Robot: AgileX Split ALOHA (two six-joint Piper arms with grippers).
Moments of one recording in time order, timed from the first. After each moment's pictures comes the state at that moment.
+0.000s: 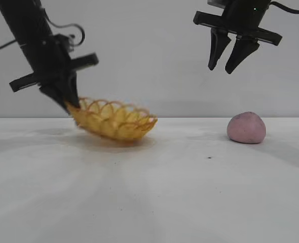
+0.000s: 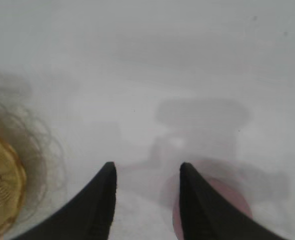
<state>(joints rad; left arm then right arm) -0.19 2.07 -1.47 -0.68 0.59 0.21 0.24 2.09 -1.76 0.28 0.87 -0.09</state>
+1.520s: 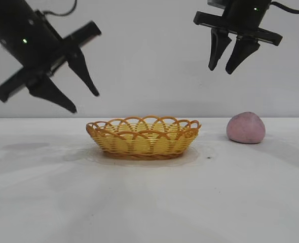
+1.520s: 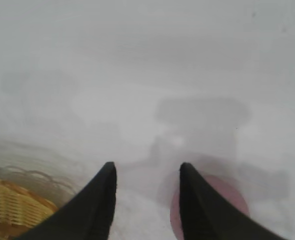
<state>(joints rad) -0.25 1.81 -0.99 -1.30 0.34 0.66 0.24 2.09 -1.76 0.28 0.87 -0.10</state>
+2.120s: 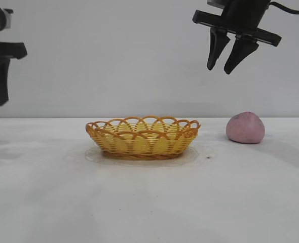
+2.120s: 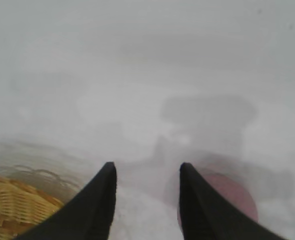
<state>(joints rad) -0.10 1.75 -1.12 -0.04 0.52 -0.01 0.24 2.09 -1.76 0.30 0.89 -0.10</state>
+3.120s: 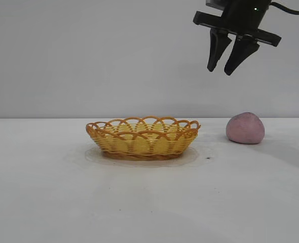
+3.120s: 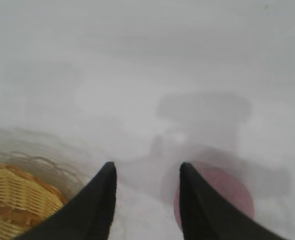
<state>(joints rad) -0.10 0.33 -0.59 0.00 1.11 -0.01 0.24 2.09 -1.76 0.30 0.90 -0.15</state>
